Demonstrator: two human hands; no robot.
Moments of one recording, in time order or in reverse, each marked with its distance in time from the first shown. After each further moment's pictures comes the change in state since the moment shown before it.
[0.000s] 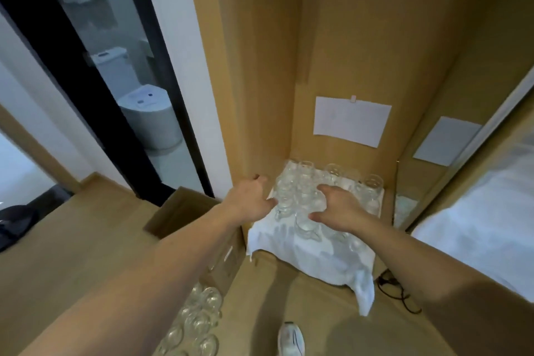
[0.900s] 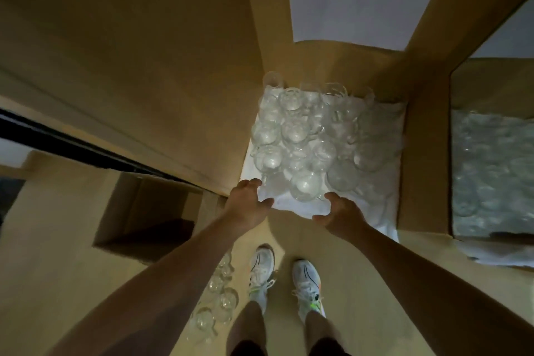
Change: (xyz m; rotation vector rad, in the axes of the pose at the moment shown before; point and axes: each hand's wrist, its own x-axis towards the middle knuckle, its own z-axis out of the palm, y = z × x) left_hand 0.223 -0.056 0.184 -0.179 -0.346 -0.241; right_hand 0.191 0.132 0.179 0.330 -0.314 0.416
